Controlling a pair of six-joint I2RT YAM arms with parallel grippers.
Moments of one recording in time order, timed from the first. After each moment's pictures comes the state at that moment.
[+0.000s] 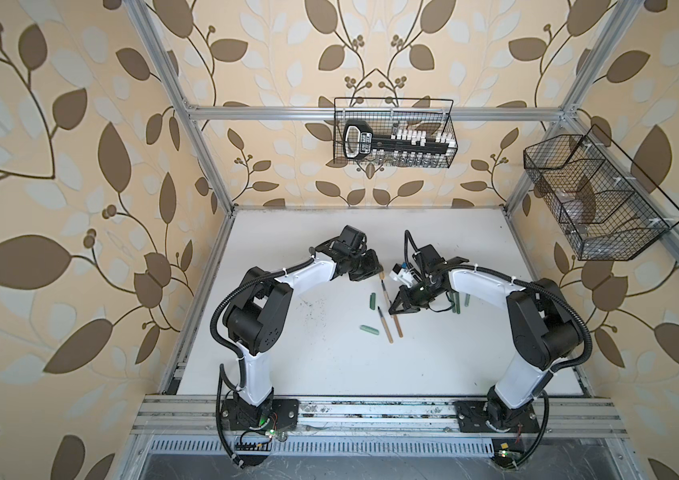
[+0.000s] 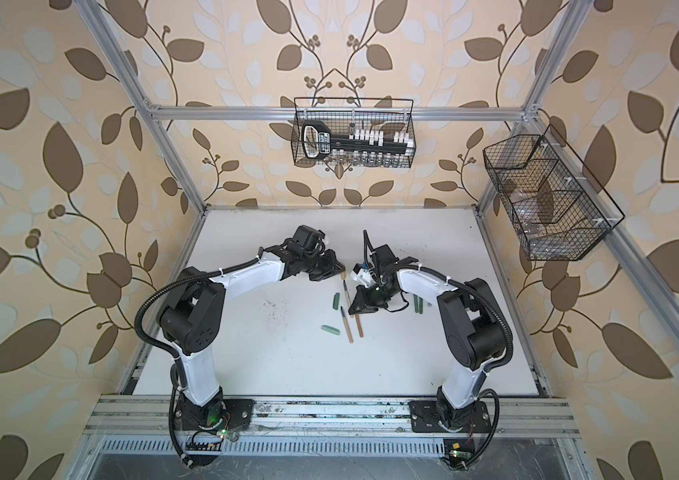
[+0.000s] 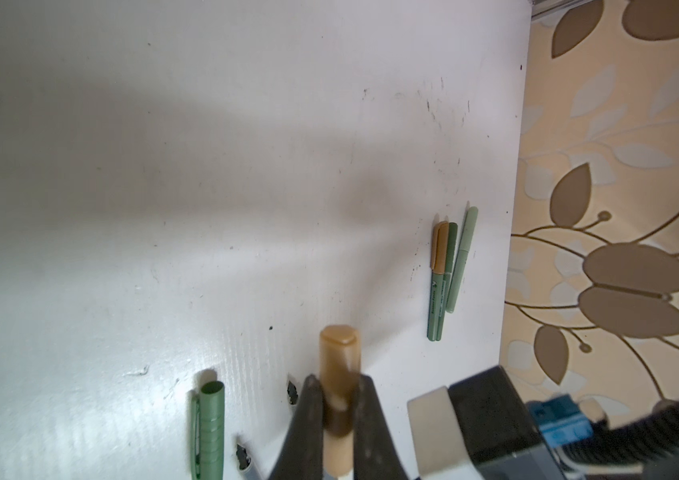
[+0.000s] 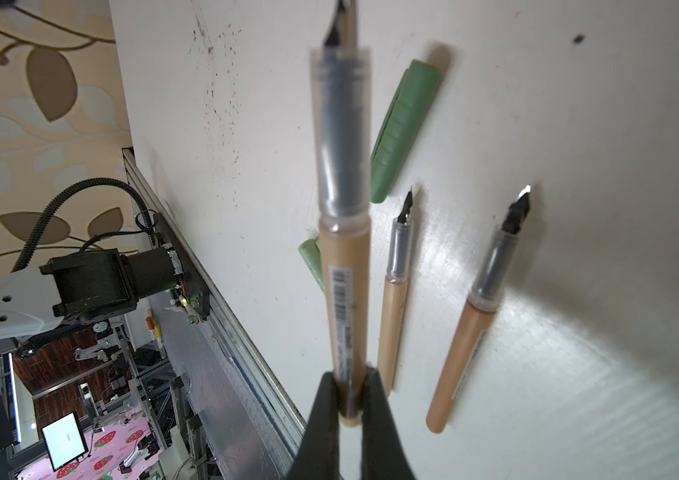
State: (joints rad) left arm -0.54 1.89 1.34 -0.25 0.41 -0.84; right arm 0.40 1.76 1.10 -0.66 -0.69 0.19
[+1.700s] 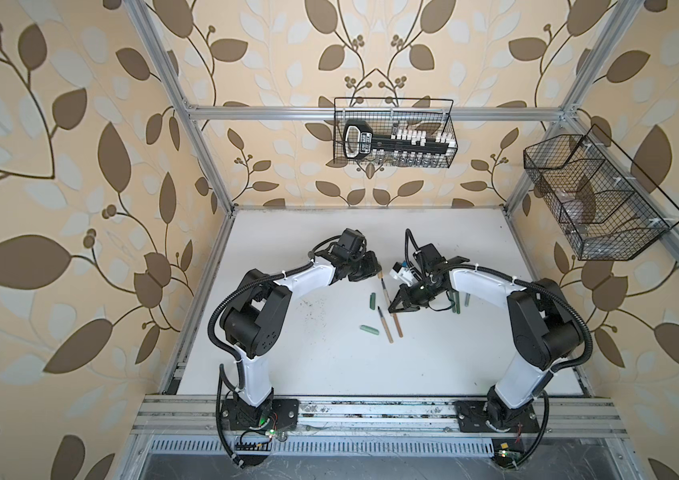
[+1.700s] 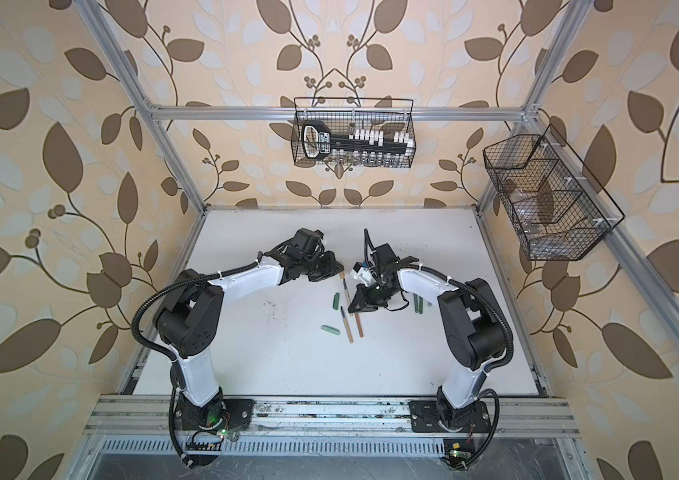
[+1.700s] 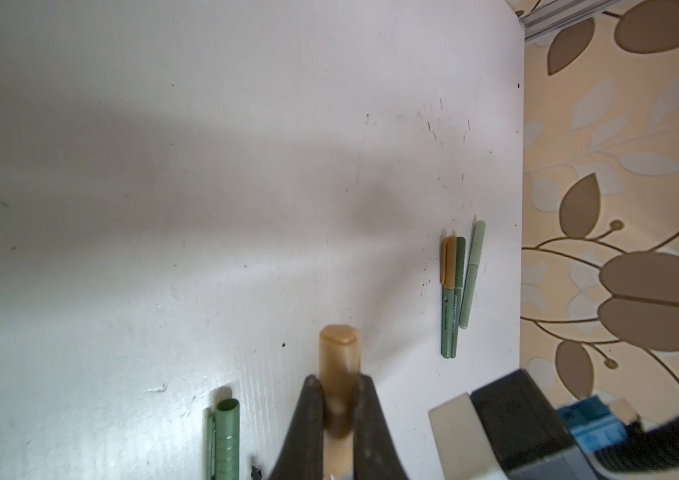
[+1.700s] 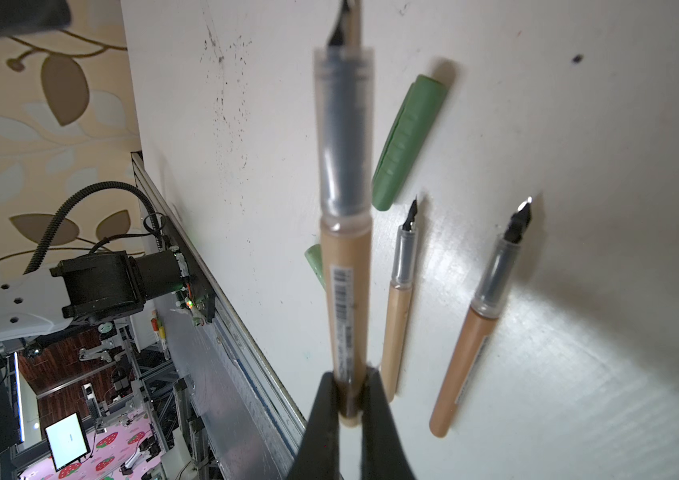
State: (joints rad) left arm -0.56 1.86 1.27 -0.17 0.34 -0.82; right arm 0.40 1.76 1.10 -0.65 -0.70 0.20
